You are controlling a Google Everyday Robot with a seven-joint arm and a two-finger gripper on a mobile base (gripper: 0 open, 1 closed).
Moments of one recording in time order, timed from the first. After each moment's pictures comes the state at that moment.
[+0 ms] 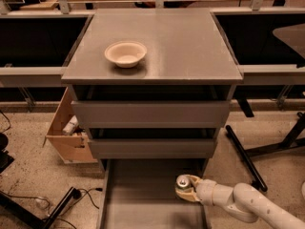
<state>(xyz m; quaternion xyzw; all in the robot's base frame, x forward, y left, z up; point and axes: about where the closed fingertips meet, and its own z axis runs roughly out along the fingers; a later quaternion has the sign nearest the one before) 0.525 -0.137 0.365 -0.40 0.75 0.28 0.45</state>
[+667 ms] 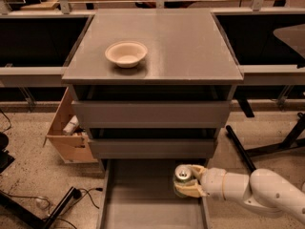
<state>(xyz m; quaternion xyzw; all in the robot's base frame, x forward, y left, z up) 0.465 -0.108 0.555 -0.42 0.74 0.30 0.44</state>
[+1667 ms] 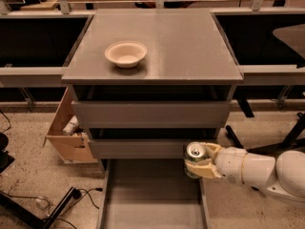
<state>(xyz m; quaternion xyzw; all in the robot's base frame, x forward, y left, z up) 0.474 -0.134 0.681 -0.40 0.74 0.26 0.47</state>
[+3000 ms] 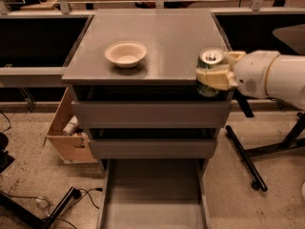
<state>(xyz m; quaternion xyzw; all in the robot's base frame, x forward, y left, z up) 0.558 -0.145 0.941 -0.35 0.73 0.15 0.56</state>
